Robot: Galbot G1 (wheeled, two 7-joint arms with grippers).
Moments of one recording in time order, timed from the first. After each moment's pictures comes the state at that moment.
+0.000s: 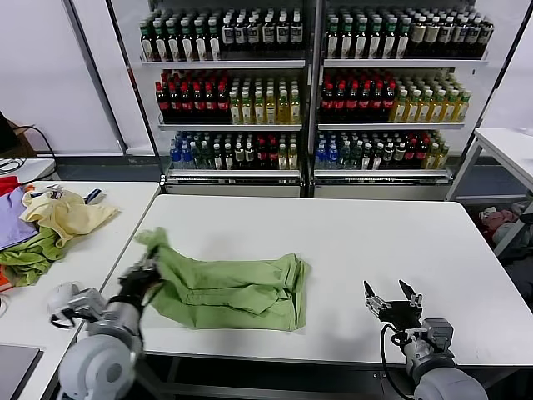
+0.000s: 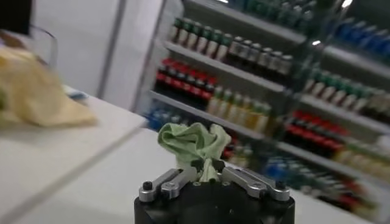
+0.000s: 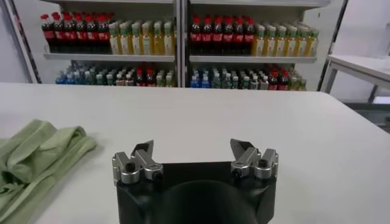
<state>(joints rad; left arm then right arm) 1.29 -1.24 -0.51 -2.17 -0.86 0.43 -0.38 -1.47 1.22 0.58 2.16 0.37 -0.48 0.12</state>
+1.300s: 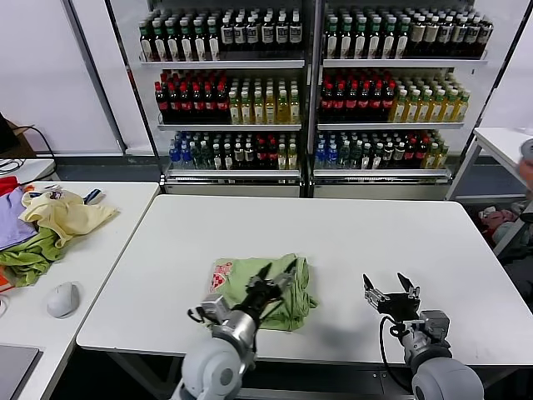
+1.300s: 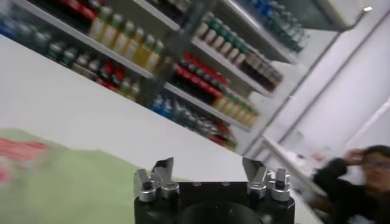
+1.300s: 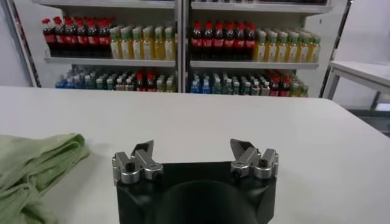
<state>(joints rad) 1.18 -1.42 -0.15 -1.97 -0.69 0.37 -0.24 -1.40 1.20 0.57 2.09 0.38 -0.46 0.11</state>
